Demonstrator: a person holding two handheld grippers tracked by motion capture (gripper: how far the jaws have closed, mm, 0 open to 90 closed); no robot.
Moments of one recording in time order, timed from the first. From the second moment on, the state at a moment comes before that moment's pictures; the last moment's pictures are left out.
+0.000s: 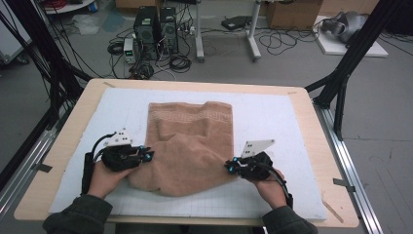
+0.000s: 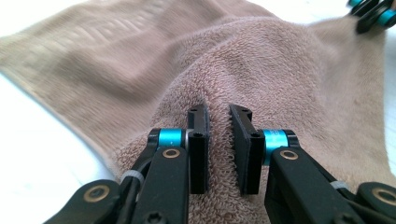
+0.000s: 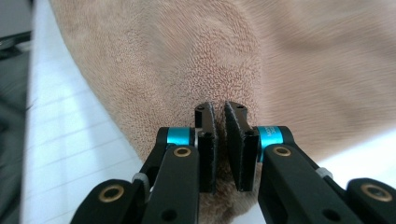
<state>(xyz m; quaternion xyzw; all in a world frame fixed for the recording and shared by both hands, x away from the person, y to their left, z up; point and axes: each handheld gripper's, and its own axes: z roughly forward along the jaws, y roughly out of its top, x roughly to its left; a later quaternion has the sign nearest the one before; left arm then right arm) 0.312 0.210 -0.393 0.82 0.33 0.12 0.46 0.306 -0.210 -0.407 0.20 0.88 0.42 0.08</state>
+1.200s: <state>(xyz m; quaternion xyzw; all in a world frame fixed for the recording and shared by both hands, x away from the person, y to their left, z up) 0.290 0.217 -0.405 0.83 0.32 0.13 0.43 0.310 -0.185 -0.422 0.21 0.88 0.42 0.09</state>
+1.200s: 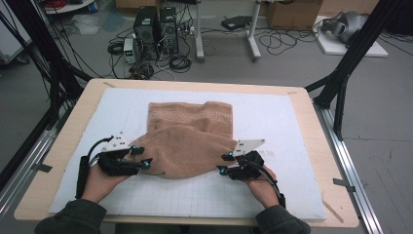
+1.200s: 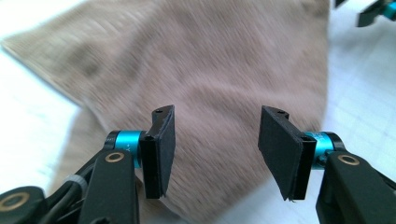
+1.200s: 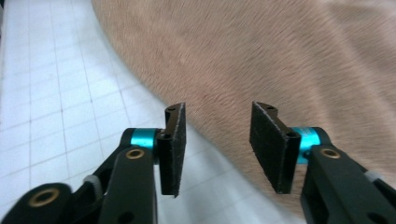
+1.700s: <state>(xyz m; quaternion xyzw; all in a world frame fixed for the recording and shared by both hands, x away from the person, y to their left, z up) 0.293 0.200 -0.433 0.86 0.30 0.14 0.39 0.326 -0.169 -0.442 0.21 0.89 0.38 0.10</state>
